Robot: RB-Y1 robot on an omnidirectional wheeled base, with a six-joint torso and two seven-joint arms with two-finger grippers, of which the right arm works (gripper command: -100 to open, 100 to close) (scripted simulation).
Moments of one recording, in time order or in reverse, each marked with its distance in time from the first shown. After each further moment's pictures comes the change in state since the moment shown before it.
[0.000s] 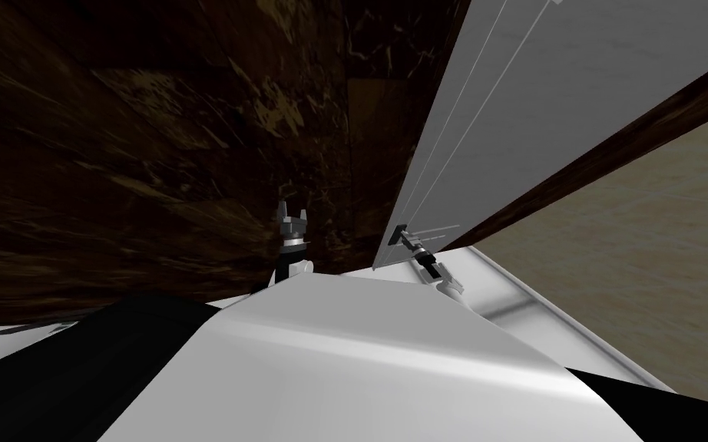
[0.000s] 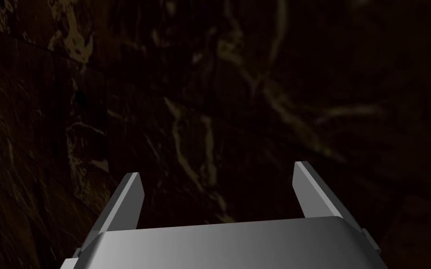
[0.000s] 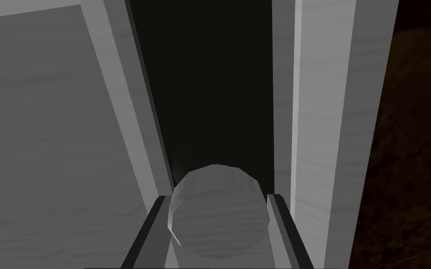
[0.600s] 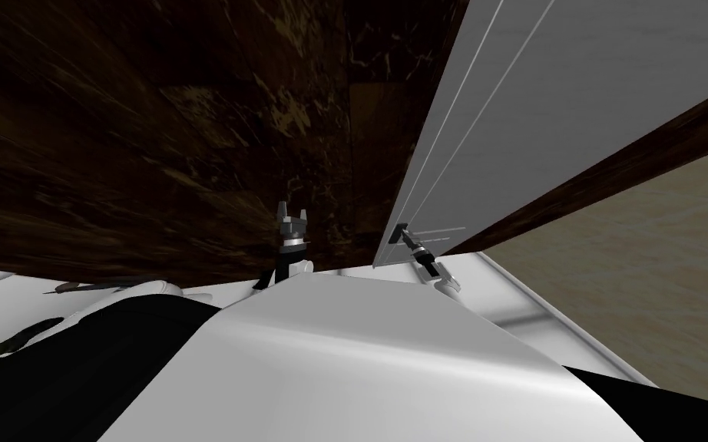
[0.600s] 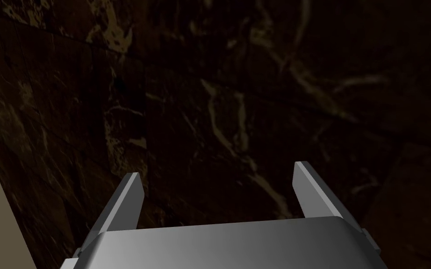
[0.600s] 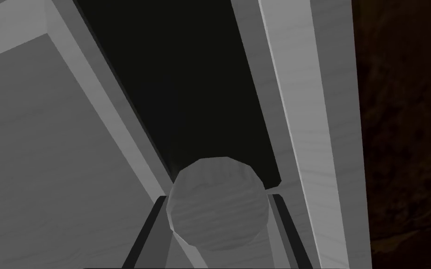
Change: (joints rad) arm -0.018 0.010 0.010 0.016 -0.104 0.017 -0.126
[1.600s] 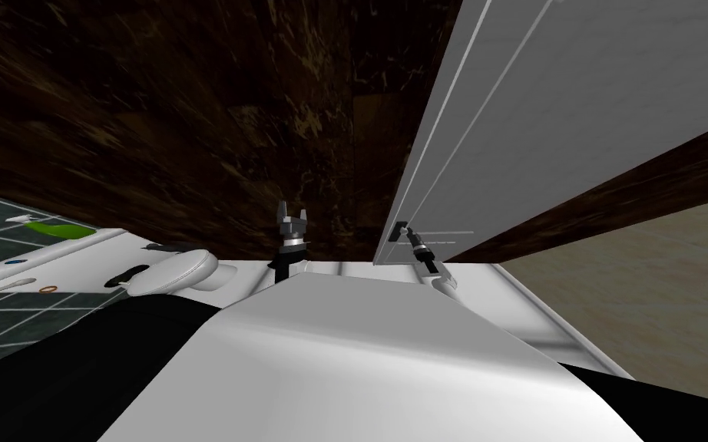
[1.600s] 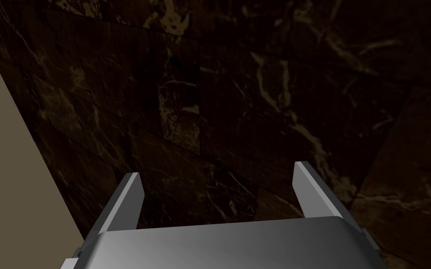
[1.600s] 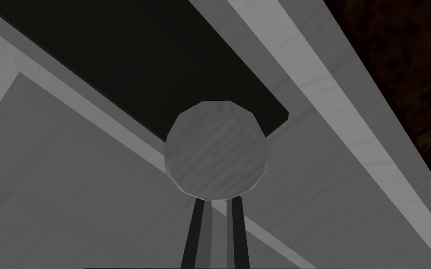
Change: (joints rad) arm -0.032 0.012 0.001 0.021 -0.210 0.041 -0.245
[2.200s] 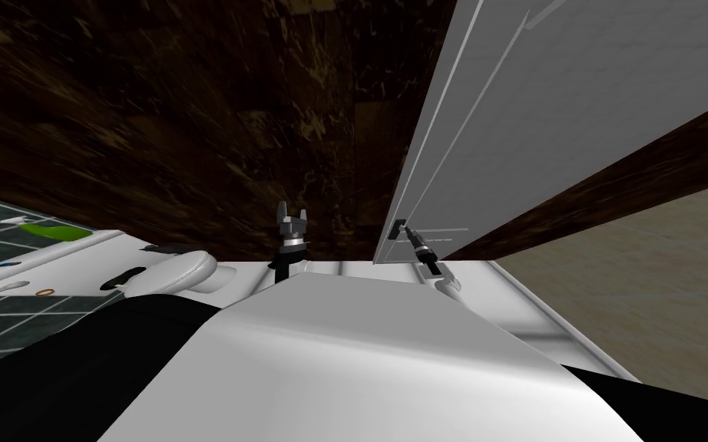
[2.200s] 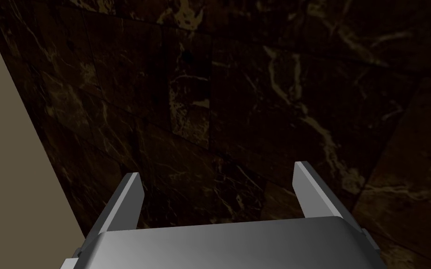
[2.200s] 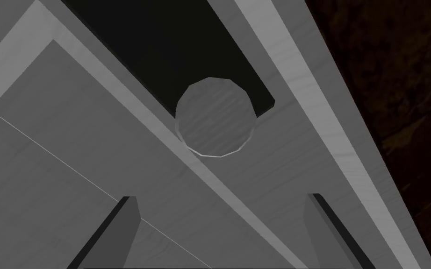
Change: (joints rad) arm 0.022 -0.017 -0.010 -0.014 0.041 -0.006 0.063
